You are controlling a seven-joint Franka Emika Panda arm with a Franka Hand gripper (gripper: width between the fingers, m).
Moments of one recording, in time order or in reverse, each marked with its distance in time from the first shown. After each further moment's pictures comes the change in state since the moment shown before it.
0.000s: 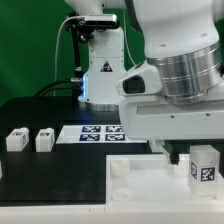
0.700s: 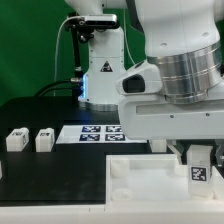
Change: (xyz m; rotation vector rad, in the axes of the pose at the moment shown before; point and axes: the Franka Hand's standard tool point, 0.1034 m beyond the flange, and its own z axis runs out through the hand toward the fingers) arm 0.000 -0.001 0.000 0.024 -0.006 0.339
